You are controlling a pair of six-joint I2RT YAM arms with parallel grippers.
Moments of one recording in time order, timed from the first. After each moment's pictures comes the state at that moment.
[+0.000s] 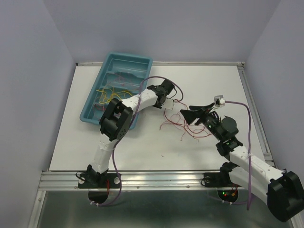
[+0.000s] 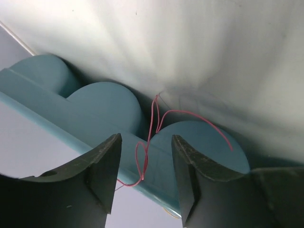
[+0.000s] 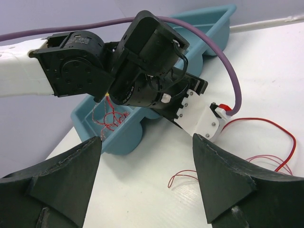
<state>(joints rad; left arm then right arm) -0.72 2.19 1.74 -0.69 -0.49 1.23 0.44 0.87 0.30 0.71 -0.19 0.58</state>
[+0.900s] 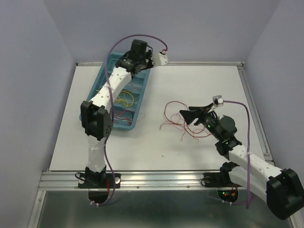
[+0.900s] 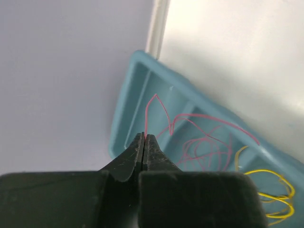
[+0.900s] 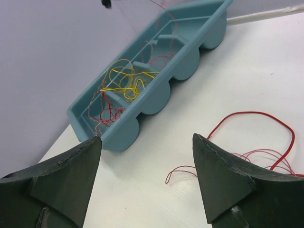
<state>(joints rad) -0.52 2.06 2.08 -0.64 -0.02 1.05 0.44 0.89 0.30 0.71 -0.19 0.58</state>
